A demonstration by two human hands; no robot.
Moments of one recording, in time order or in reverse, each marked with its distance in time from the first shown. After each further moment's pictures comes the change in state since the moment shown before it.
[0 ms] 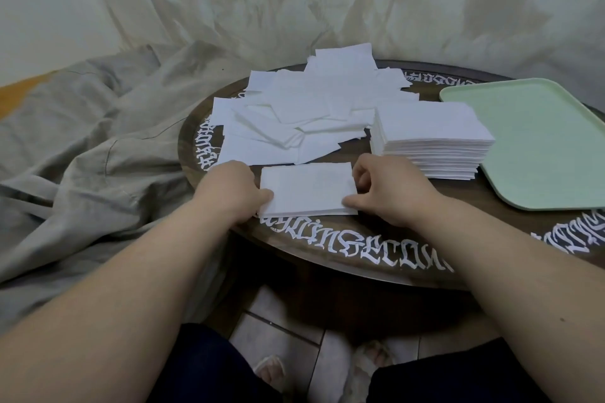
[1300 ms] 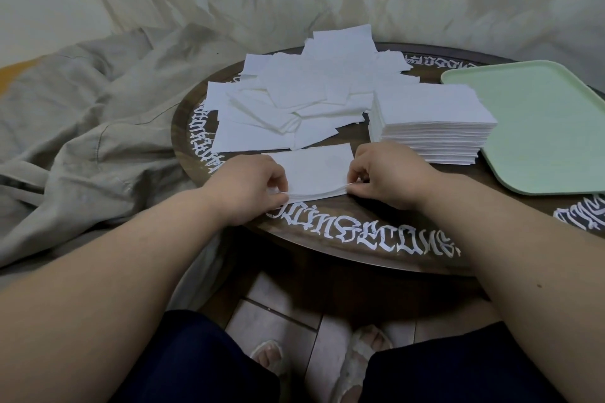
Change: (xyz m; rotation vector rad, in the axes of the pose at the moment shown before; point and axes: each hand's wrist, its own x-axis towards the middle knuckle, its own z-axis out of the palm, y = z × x) left_hand -0.007 0.000 0.013 0.014 -0.017 0.506; right_hand 0.010 0.012 0.000 -0.221 -0.099 -0.274
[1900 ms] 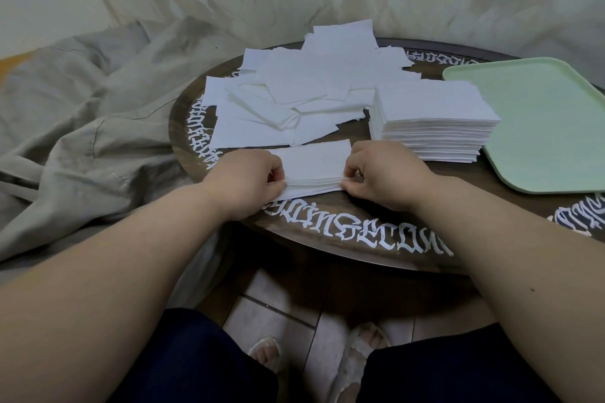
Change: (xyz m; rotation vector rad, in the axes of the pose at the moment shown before) left_hand 0.006 -0.001 0.003 0.026 0.015 -0.074; right_hand 0.002 -0.005 0.007 -0.023 0.056 -0.007
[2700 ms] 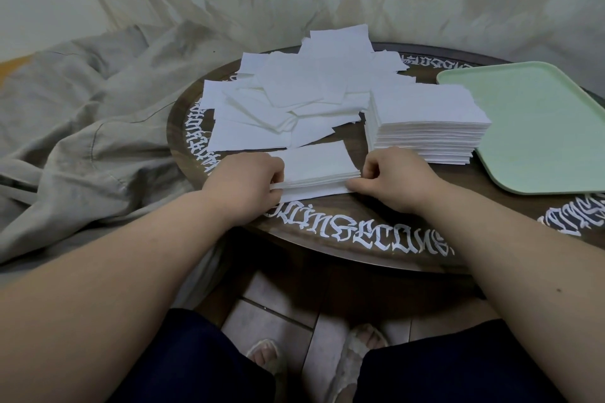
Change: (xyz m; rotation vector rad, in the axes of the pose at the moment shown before) left_hand -0.003 0.009 0.001 0.110 0.046 0.030; right_hand -0.014 0.009 -0.002 0.238 -0.035 0.345
